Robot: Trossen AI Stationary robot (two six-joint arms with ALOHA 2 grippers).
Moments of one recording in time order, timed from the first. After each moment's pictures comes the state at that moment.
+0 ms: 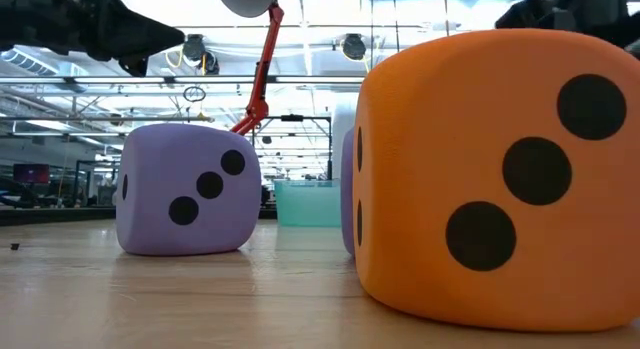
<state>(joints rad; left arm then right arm) -0.27 0.60 0.22 0.36 -0.32 0.06 -0.09 0.90 0.16 0.76 -0.10 -0.04</state>
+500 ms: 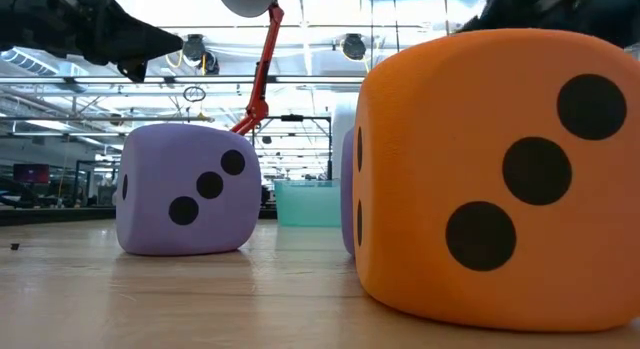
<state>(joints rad) -0.27 0.60 0.22 0.33 -0.31 0.02 0.27 1.12 0.46 0.42 0.11 0.02</state>
